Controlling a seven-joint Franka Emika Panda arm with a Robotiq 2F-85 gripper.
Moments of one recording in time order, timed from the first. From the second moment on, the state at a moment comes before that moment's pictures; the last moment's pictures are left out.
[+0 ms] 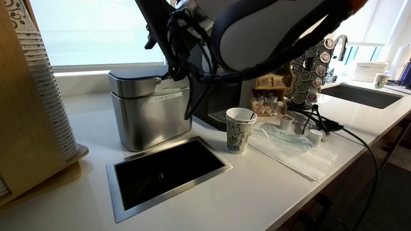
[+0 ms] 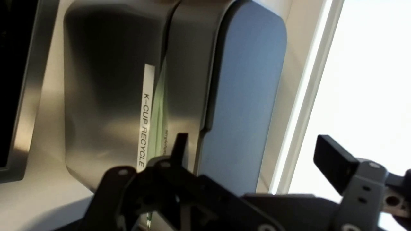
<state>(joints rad) 0.84 0.38 -0.46 -1.90 -0.20 3.19 1.89</state>
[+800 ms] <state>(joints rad) 0.84 0.45 -0.46 -1.82 -0.17 3.19 1.91</state>
